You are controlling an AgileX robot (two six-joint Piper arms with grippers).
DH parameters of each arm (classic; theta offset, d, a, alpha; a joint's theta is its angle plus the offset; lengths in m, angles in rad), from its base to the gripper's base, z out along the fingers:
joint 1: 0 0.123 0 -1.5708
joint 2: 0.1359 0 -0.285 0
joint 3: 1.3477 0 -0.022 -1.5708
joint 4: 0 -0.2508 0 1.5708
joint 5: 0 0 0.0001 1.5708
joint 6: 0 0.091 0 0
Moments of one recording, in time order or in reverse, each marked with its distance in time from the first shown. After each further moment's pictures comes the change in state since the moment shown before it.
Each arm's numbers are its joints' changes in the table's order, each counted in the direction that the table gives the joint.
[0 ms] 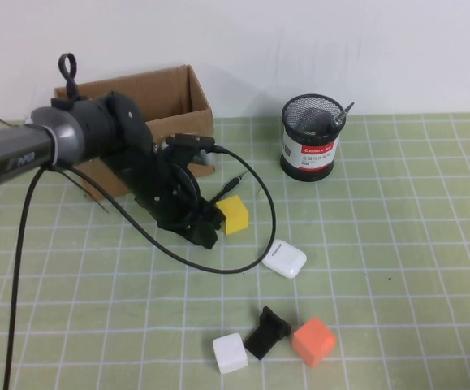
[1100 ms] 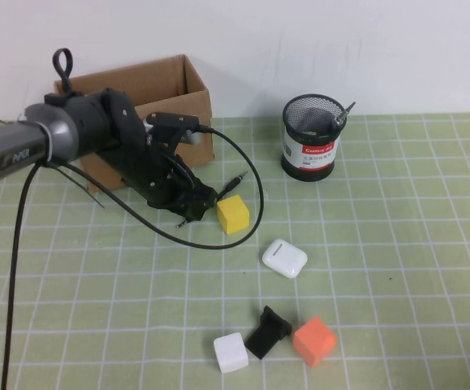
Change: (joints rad) right arm 0.000 0.000 0.000 0.000 0.000 0.002; left arm 0.015 0.019 -0.012 -0.082 -0.170 -0.123
